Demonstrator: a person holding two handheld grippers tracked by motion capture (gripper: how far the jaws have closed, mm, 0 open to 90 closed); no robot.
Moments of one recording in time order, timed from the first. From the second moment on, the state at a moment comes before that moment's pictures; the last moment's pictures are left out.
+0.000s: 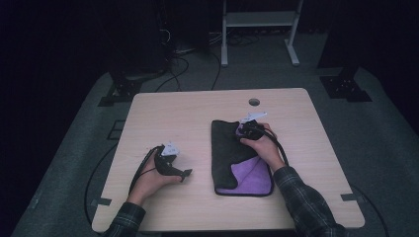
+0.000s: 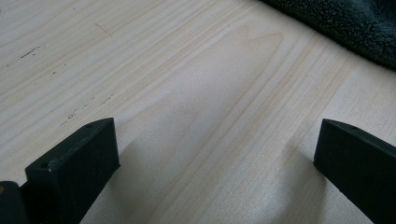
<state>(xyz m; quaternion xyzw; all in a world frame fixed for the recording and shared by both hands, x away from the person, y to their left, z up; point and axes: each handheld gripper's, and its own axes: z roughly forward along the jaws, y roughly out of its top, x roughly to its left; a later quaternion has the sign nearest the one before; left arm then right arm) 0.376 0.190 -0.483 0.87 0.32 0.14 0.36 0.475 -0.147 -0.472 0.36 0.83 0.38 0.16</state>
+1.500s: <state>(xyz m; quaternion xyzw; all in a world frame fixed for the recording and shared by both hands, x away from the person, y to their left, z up) 0.376 0.190 -0.483 0.86 0.32 0.14 0.36 0.512 -0.229 -0.473 0.50 0.76 0.37 0.19</state>
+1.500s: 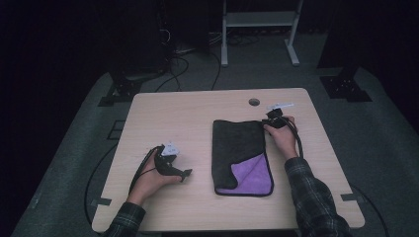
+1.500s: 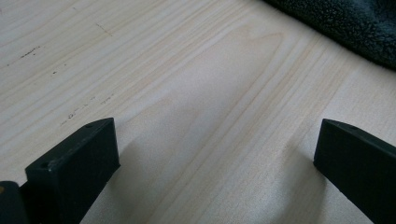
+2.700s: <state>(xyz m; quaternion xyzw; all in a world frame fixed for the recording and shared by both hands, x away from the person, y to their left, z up) 0.376 0.190 -0.483 0.87 0.32 0.14 0.36 0.407 -0.224 -0.435 0.38 0.81 0.42 0.15</state>
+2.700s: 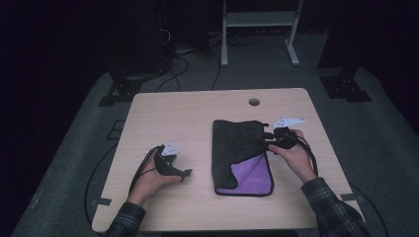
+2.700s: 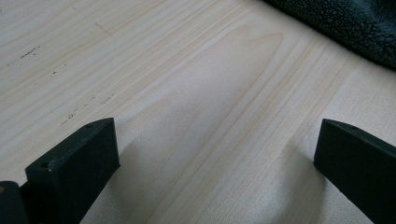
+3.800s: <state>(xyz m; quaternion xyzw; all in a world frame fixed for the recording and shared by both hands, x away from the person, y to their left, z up) 0.376 0.190 -0.483 0.87 0.32 0.14 0.36 0.362 -0.139 -0.462 0.26 0.86 0.43 0.08</state>
